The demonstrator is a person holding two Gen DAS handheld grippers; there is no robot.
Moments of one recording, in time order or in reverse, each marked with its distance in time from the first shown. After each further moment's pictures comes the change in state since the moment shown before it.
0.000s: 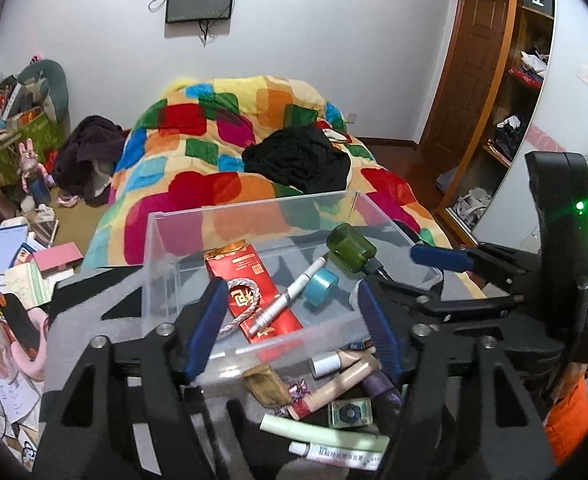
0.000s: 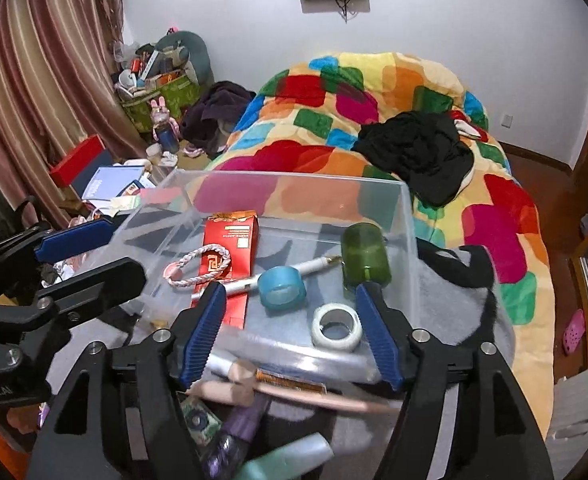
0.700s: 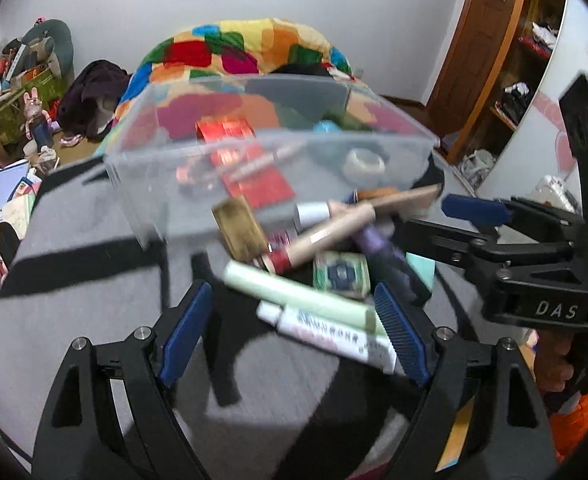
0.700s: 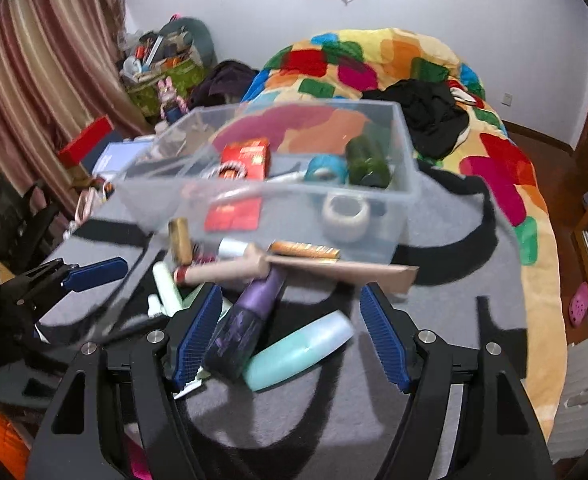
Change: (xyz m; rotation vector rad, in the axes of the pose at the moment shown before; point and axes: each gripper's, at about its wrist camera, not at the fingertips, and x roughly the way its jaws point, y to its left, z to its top) left arm 0.009 -0.018 -0.107 -0.034 0.166 0.016; right arm -0.014 0.011 -0.075 0.004 0.072 0.027
